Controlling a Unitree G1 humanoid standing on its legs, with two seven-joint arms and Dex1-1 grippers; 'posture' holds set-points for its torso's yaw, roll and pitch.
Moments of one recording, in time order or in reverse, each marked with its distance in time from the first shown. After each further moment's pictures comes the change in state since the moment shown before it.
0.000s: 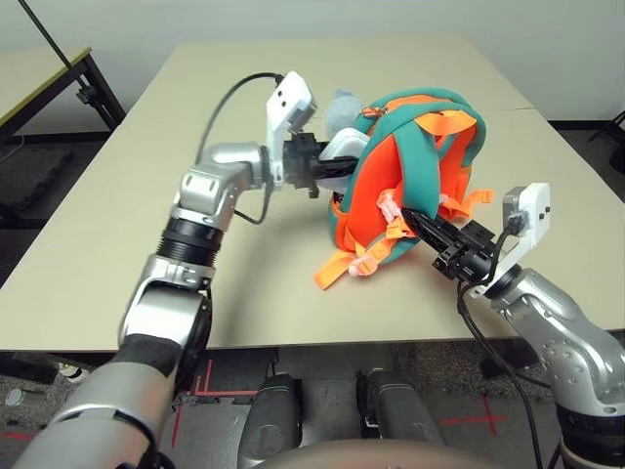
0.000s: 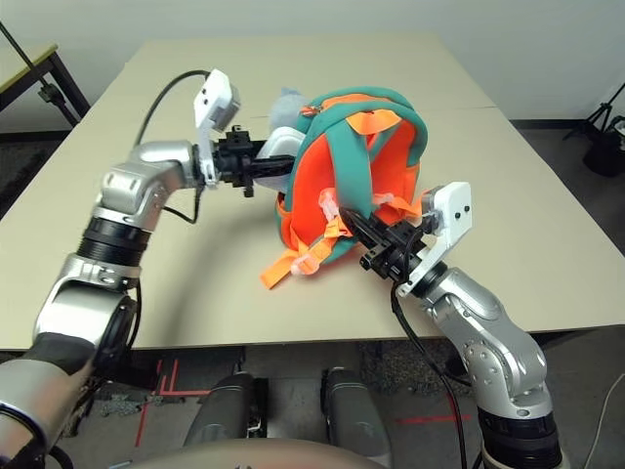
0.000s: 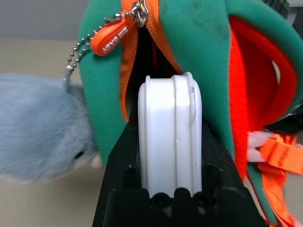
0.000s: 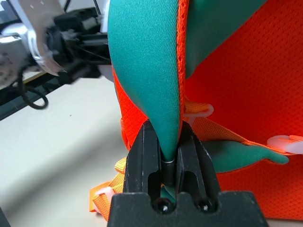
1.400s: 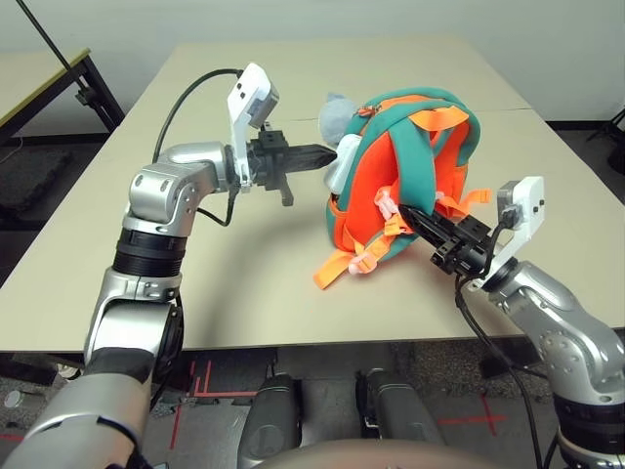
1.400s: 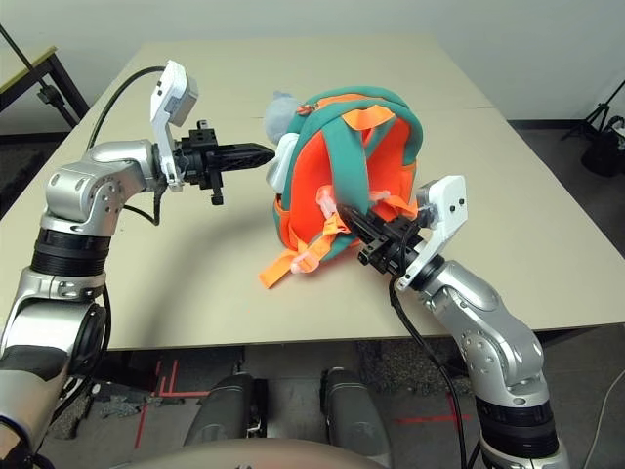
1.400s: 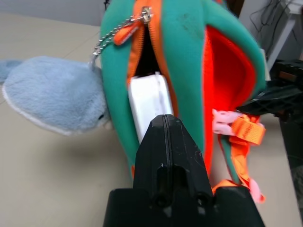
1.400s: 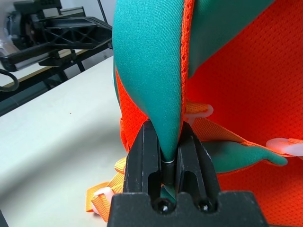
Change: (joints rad) left arm 0.035 0.157 0.065 -0.162 -0.116 0.258 -0.015; right arm -0.039 -0.005 0.000 0.033 -0.012 0.013 0.023
